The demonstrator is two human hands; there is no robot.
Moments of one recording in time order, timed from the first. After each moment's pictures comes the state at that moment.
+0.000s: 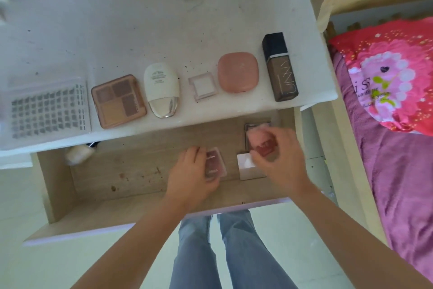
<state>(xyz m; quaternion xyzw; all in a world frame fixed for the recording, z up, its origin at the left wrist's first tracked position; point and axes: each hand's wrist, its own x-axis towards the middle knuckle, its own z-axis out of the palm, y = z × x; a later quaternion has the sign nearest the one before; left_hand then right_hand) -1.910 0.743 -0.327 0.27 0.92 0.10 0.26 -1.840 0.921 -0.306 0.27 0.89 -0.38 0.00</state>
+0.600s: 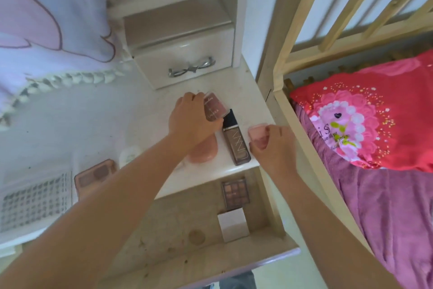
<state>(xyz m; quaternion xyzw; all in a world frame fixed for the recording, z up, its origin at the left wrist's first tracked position) -2.049 0.914 -0.226 0.30 0.94 0.15 0.12 -1.909 1.022 -0.277 0.39 0.88 -0.27 -0.06</state>
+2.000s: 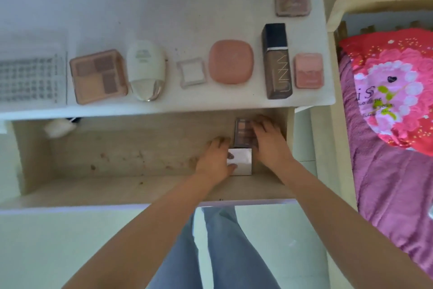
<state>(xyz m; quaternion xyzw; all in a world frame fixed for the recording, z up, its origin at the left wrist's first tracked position) -1.888 0.822 -0.391 0.21 0.88 0.16 0.39 -1.861 0.968 -0.377 0.13 0.95 -0.19 0.23</state>
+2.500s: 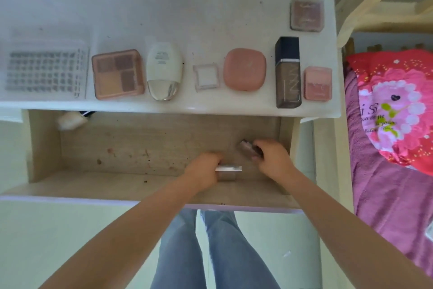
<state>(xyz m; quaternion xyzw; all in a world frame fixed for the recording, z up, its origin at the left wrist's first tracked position) -1.901 0.794 -0.362 0.22 0.86 0.14 0.44 -1.858 0.963 -0.356 0.12 0.92 -0.22 0.29</state>
